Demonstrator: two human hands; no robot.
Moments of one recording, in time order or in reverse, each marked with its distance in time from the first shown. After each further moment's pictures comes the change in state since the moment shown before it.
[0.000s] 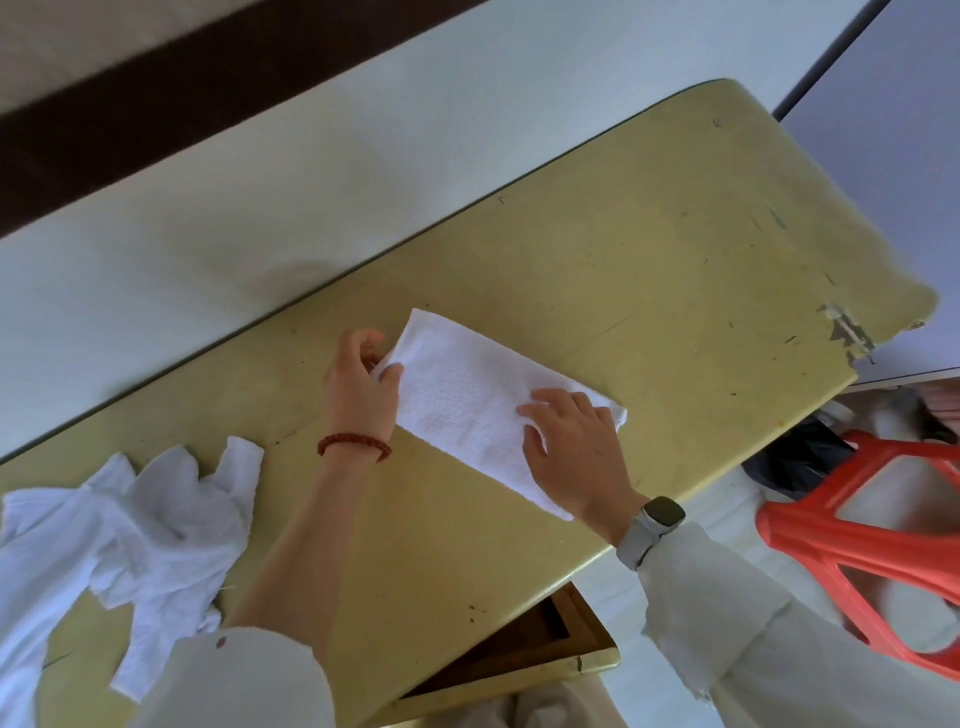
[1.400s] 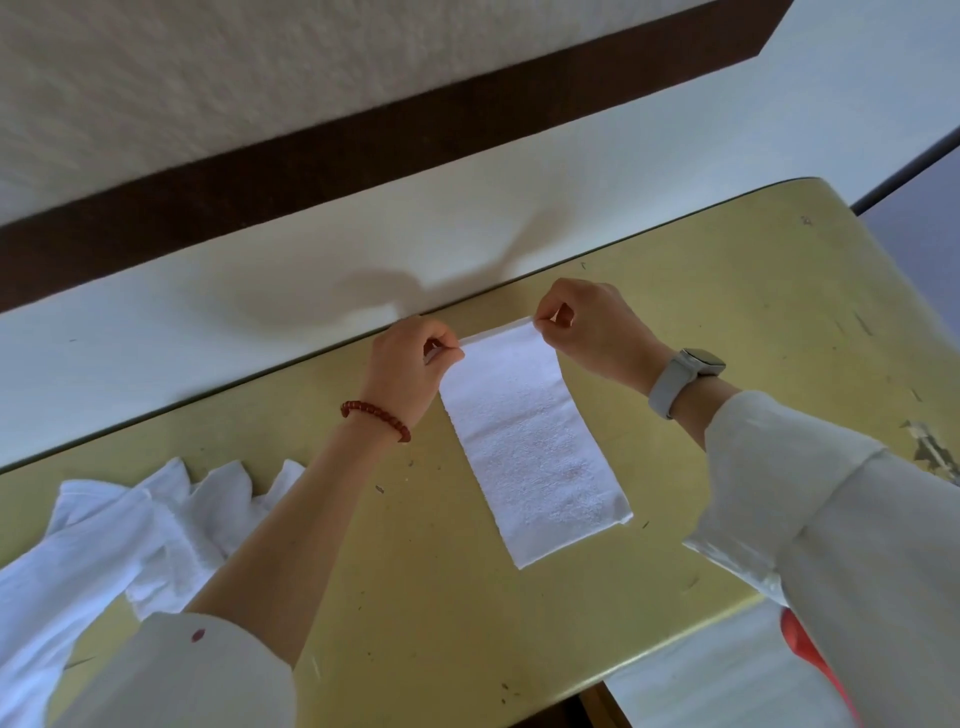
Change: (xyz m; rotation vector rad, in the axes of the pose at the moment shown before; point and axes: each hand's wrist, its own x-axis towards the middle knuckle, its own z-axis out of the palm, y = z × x) left_hand 0.061 0.014 -0.037 0.139 -0.084 0.328; right_hand 0.171 -0.040 -0.060 0.303 -0.110 -0.240
